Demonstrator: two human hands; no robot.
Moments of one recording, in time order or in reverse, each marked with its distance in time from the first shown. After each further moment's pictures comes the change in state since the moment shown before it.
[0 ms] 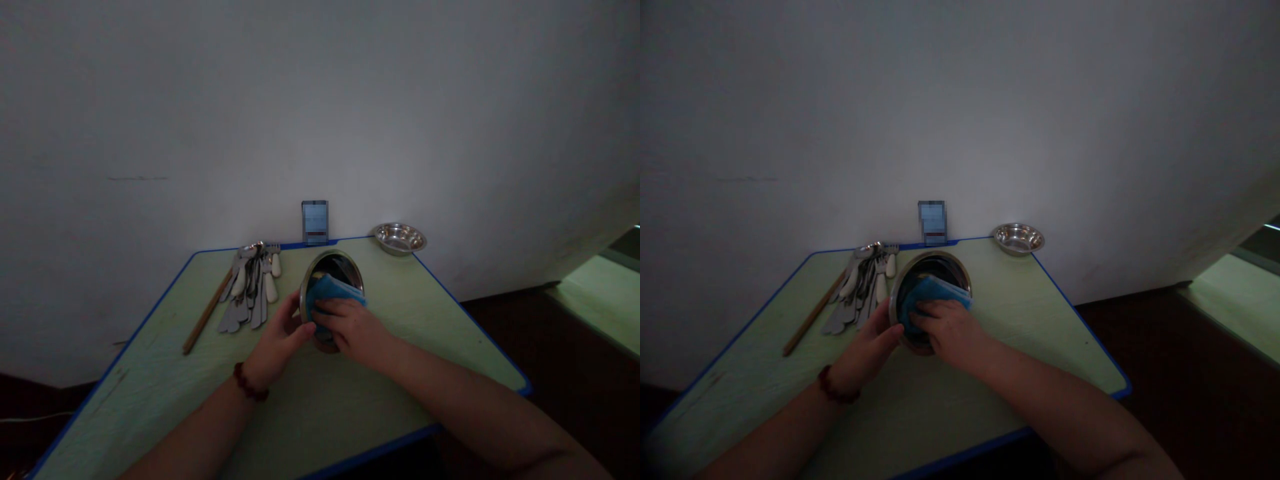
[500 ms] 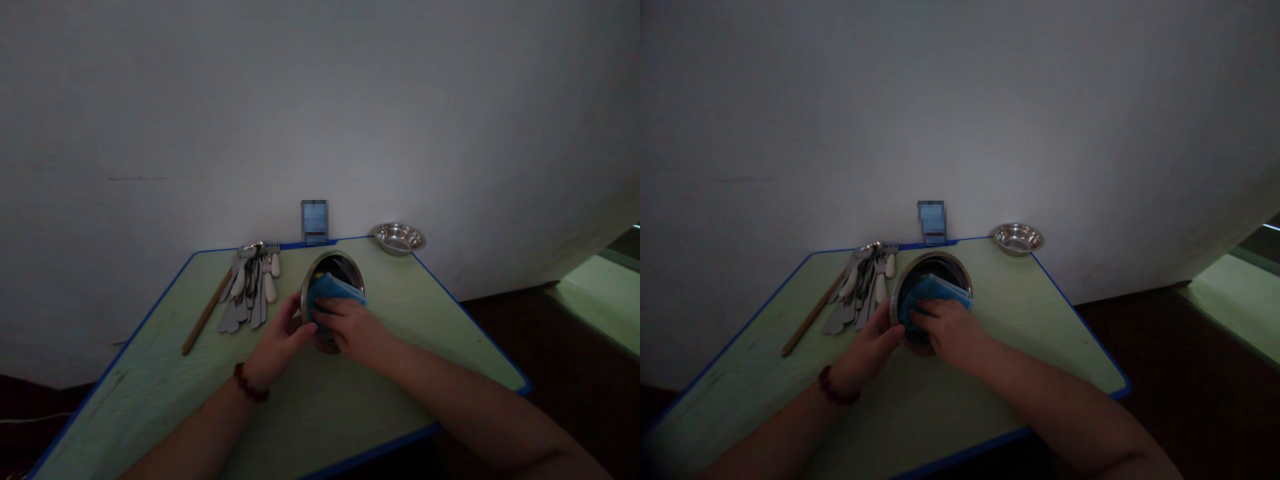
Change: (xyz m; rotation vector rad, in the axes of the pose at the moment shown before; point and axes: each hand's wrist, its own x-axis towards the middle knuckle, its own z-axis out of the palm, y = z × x) left_hand -0.001 0.000 0.002 0.013 0.006 -0.012; right_hand 0.001 -0.001 0.000 0.008 0.006 0.009
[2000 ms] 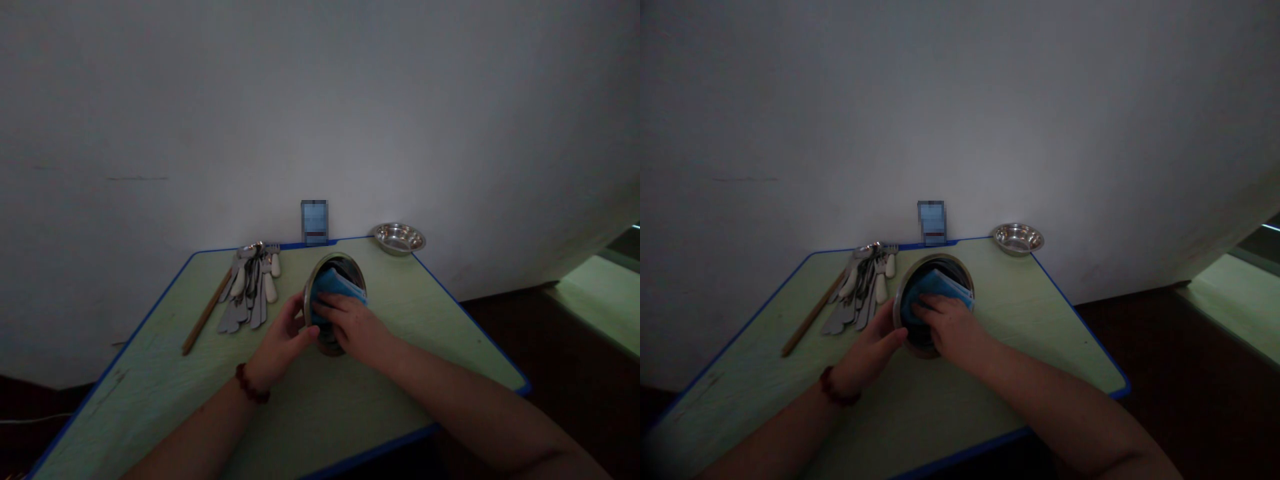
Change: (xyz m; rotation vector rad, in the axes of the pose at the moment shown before) left_hand 0.000 0.003 0.002 0.013 -0.006 -0.012; right_hand 0.001 0.000 0.002 0.030 0.060 0.082
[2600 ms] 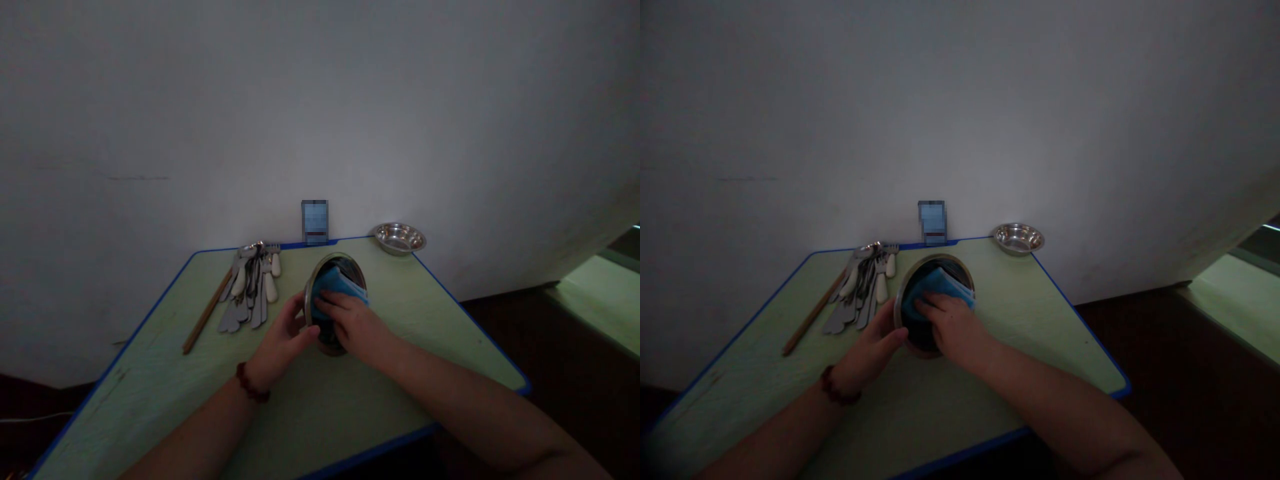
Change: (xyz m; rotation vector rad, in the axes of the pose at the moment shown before) left_hand 0.000 0.002 0.001 0.020 0.007 -0.008; right_hand 0.000 -0.001 0.000 0.010 -0.012 0.057
